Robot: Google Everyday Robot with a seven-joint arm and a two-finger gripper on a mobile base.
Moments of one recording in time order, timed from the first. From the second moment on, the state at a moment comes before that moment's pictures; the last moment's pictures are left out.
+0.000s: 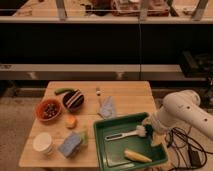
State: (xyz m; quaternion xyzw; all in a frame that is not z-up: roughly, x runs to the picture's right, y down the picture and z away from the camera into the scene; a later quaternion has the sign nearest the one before) arm 0.217 0.215 0.682 -0.32 -0.15 -0.06 0.93
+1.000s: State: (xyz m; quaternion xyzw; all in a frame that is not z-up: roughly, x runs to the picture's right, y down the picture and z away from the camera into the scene) arm 0.175 0.268 0.717 -0.30 -0.11 -0.07 0.94
